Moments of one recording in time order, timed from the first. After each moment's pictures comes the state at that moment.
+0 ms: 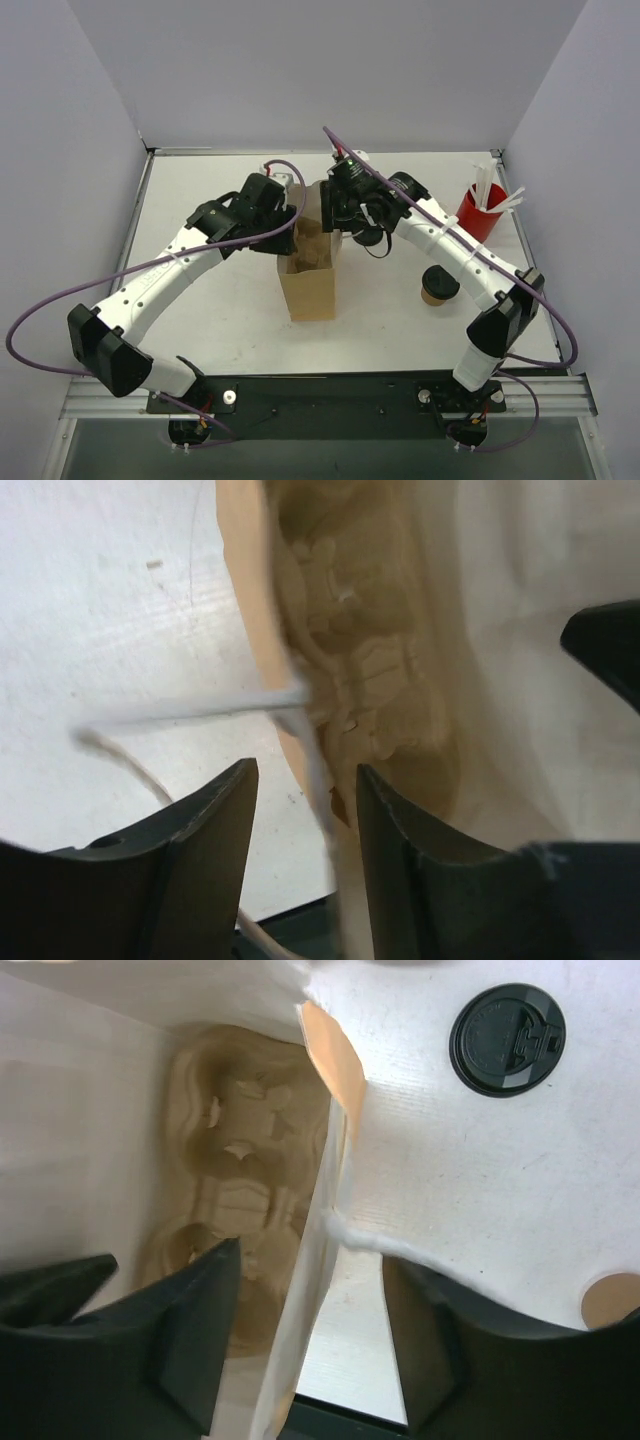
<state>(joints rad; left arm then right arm) -0.67 1.41 1.49 -0.92 -0.11 -0.42 0.77 1.66 1.78 -0.99 0.23 0.54</state>
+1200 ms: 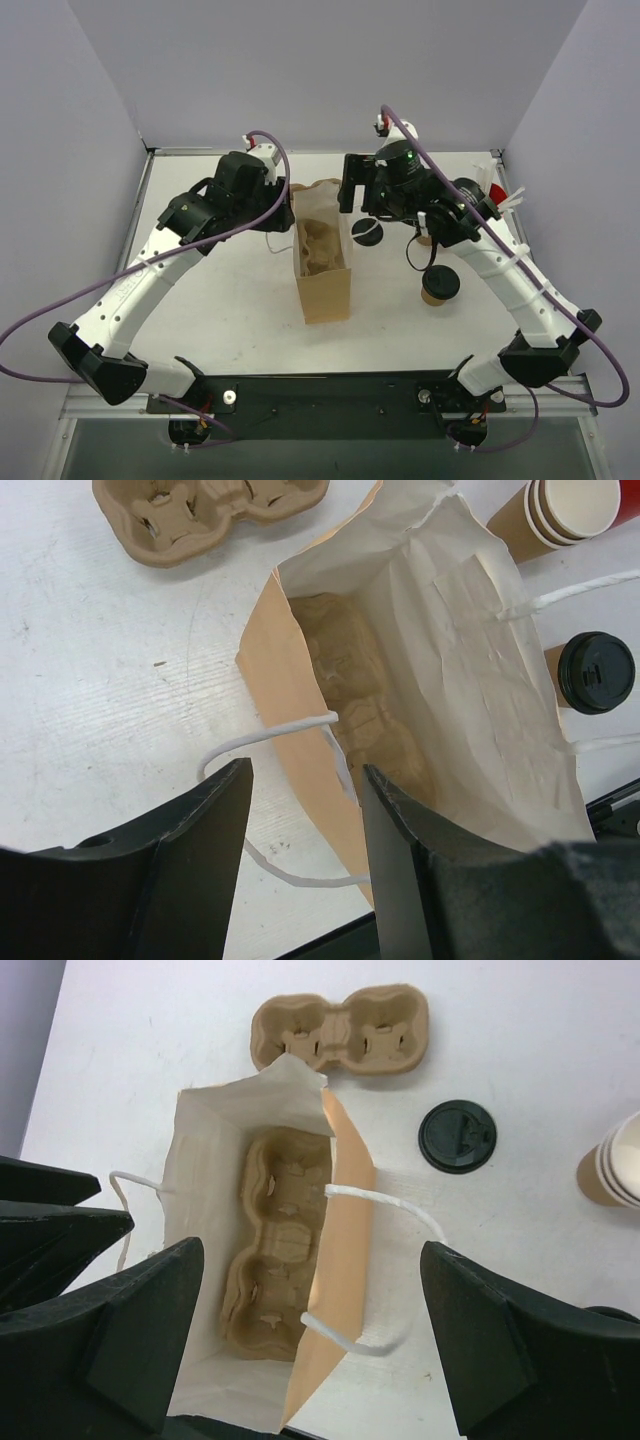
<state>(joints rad) -0.64 1.38 1.59 -0.88 -0.09 -0.41 0.76 1.48 1.83 -0.96 0.31 0.49</state>
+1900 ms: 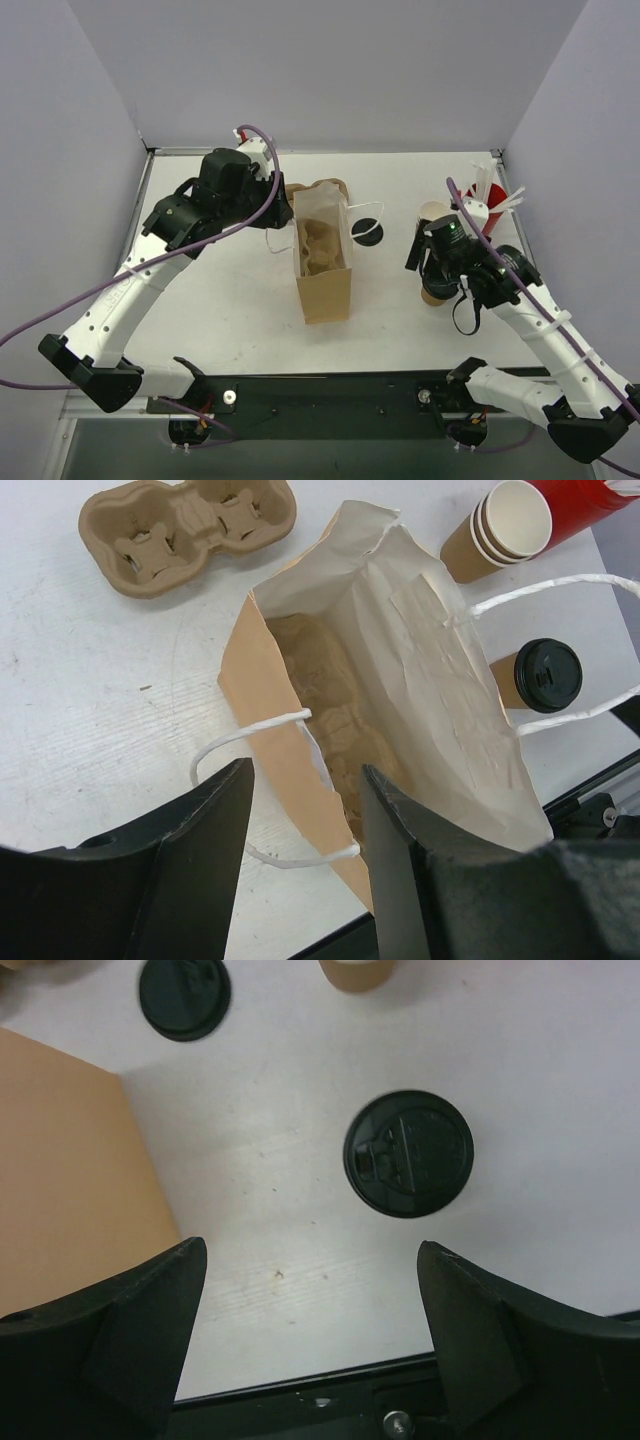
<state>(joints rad) -0.62 1.33 1.61 -0.86 -0.03 -0.39 0.62 1.01 1.23 -1.09 0.52 0.70</state>
